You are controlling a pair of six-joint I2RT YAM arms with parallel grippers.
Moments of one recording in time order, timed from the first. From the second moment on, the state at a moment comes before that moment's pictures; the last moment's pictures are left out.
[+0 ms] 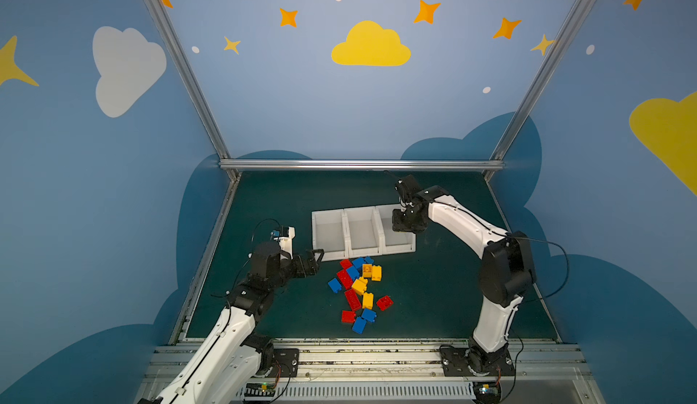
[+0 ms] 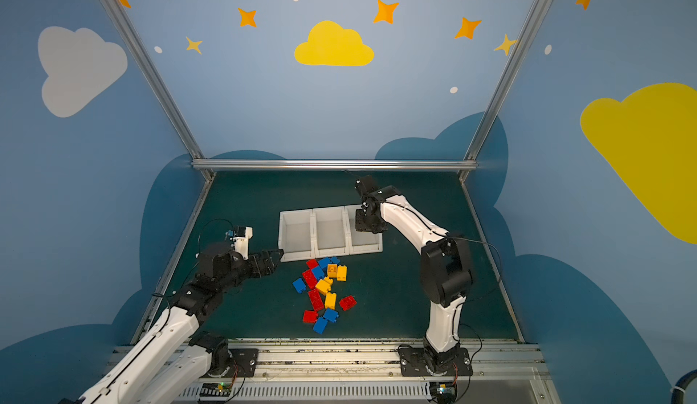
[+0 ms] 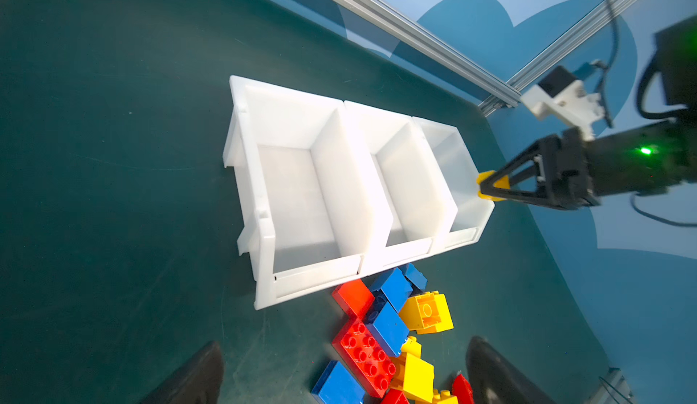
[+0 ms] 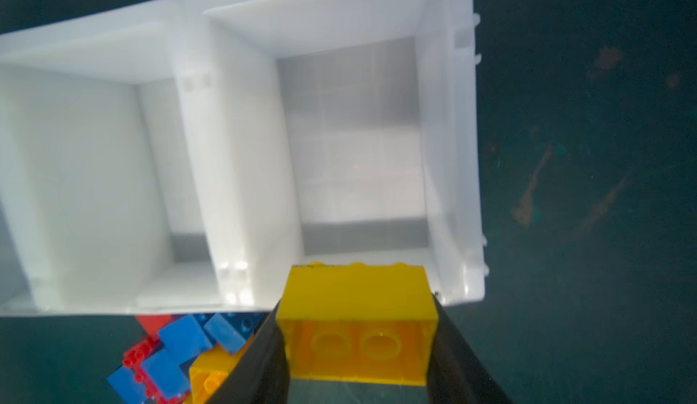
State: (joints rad) left arm -0.27 0.76 0.46 -0.22 0.27 -0.47; right arm 0.51 1.93 1.61 -0.96 0.02 0.46
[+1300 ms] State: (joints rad) left arm -0.67 1.24 0.72 -0.34 0.24 -0.26; right arm 0.50 1.46 1.24 -1.04 -0.01 0.51
